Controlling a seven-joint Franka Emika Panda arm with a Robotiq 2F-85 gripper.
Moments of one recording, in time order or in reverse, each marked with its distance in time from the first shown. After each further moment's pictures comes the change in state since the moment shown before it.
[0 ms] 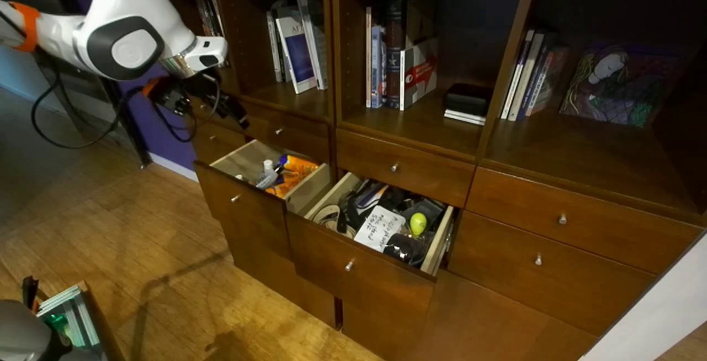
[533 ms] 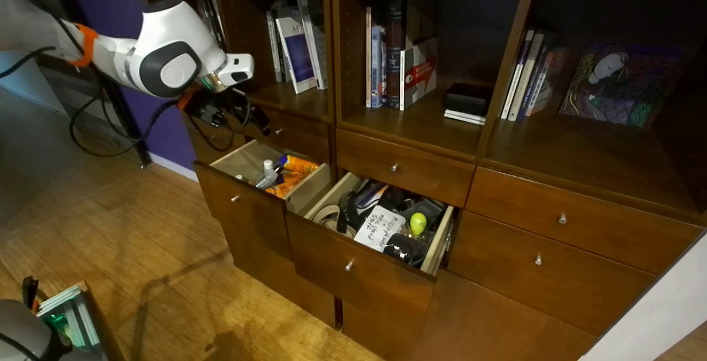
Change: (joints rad) arm 0.001 0.204 -0.013 0.078 -0.025 0.138 -0.029
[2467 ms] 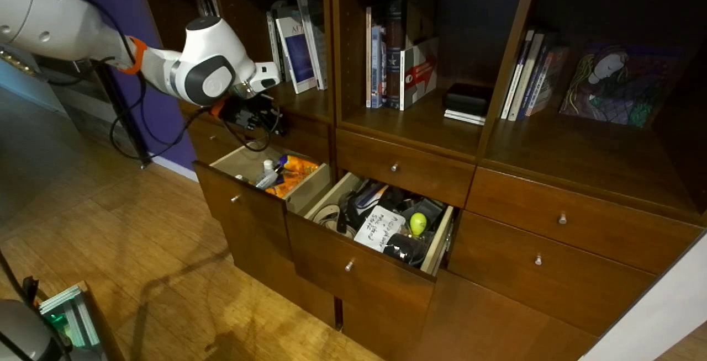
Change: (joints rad) arm 0.022 0.228 -0.033 0.169 -0.010 0.075 -0.089
